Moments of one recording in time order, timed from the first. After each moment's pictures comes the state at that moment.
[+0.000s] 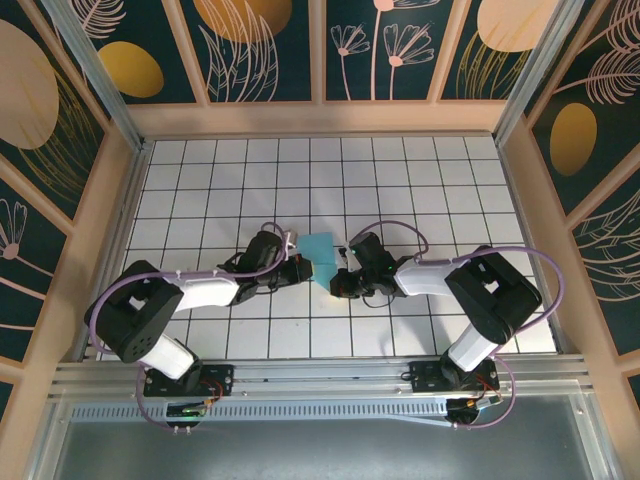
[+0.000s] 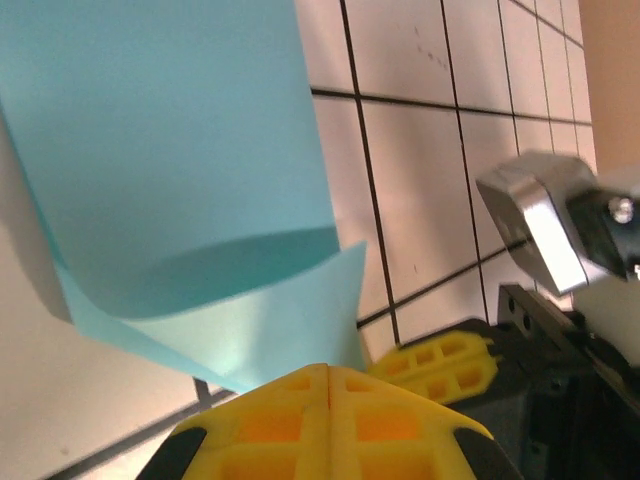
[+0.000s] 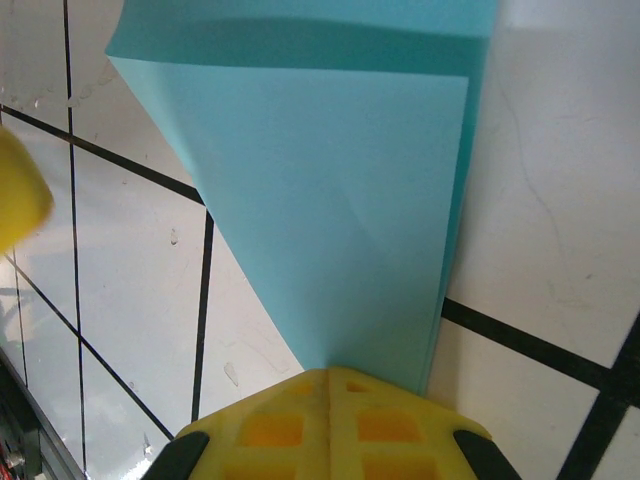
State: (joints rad) left arm -0.70 1.55 0.55 0.33 0.35 -0.86; right arm 0.74 1.62 0.63 0.03 -0.43 0.67
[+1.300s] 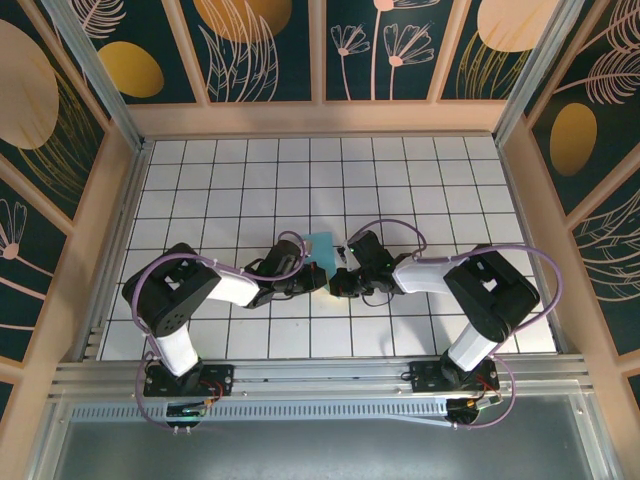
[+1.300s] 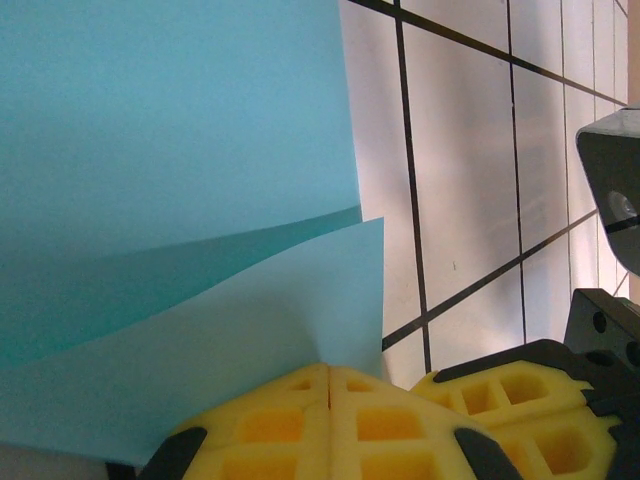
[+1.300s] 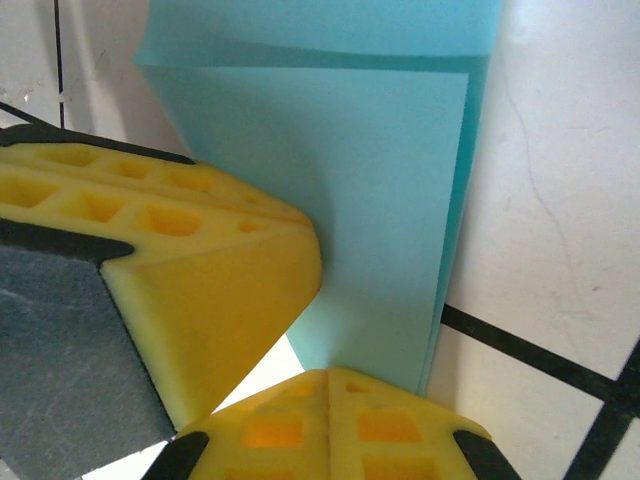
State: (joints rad) left arm -0.77 1.77 0.60 0.48 0.30 -0.96; right arm 0.74 1.64 0.66 -0.01 -0.43 0.65
